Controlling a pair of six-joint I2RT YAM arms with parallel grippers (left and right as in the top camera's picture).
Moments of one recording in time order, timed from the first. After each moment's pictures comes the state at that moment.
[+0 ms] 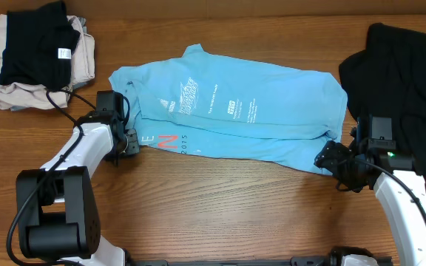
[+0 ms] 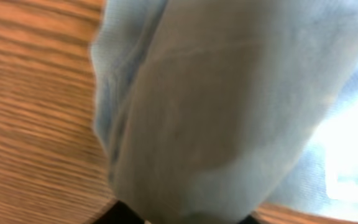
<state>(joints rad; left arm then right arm) 0.04 1.75 0.98 -0.62 -0.13 -0.18 -0.10 1.23 0.81 -0.90 -0.15 0.49</state>
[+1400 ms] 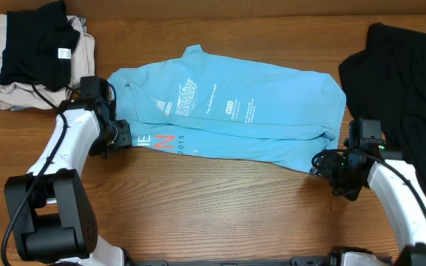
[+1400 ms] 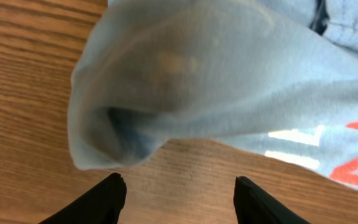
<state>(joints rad) 0.10 1.75 1.15 -0.86 -0.06 -0.13 -0.10 1.35 0.77 -0.91 -0.15 0.50</state>
